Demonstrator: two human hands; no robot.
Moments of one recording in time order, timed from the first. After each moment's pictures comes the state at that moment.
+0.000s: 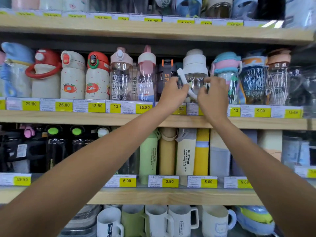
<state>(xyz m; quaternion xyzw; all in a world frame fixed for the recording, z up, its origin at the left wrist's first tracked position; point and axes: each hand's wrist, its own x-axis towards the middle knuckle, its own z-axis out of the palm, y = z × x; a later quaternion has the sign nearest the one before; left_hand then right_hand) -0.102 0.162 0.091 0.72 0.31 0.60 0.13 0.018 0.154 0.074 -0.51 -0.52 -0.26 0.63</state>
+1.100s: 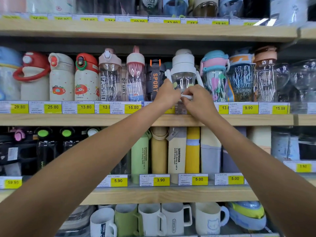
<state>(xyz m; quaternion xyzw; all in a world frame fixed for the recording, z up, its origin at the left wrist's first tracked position) -0.079 0.172 0.098 0.73 0.39 0.55 0.10 0.035 0.157 0.067 -0.48 -0.67 -0.23 0.52</state>
